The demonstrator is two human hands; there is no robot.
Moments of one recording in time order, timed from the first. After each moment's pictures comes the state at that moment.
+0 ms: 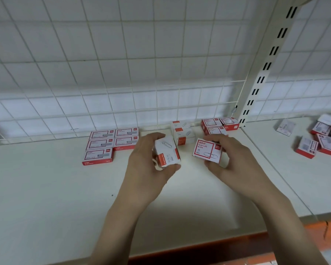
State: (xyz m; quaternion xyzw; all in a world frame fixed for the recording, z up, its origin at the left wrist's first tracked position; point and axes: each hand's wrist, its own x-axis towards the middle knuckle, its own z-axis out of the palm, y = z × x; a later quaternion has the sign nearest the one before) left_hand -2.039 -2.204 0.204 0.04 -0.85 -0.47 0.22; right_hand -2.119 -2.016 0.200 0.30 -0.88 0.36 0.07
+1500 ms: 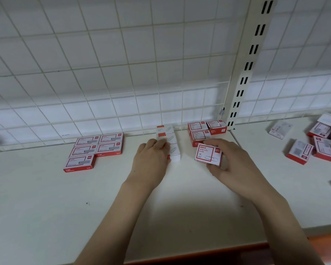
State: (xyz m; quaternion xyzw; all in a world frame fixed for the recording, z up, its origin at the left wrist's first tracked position) left_hand -2.123 -2.171 0.178 0.01 -1.00 0.02 0.08; right_hand -2.166 -1.963 0.182 0.31 -0.88 0.37 0.03
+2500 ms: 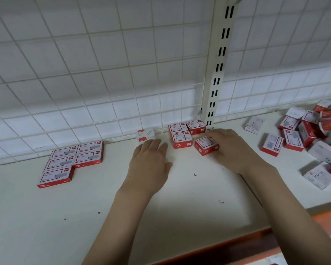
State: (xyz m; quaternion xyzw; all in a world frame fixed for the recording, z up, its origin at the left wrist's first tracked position) left_hand -2.123 -2.132 0.199 -0.02 -1.00 -0.02 0.07; right_hand -2.214 -1.931 0.188 0.26 -0.95 0.17 0.01
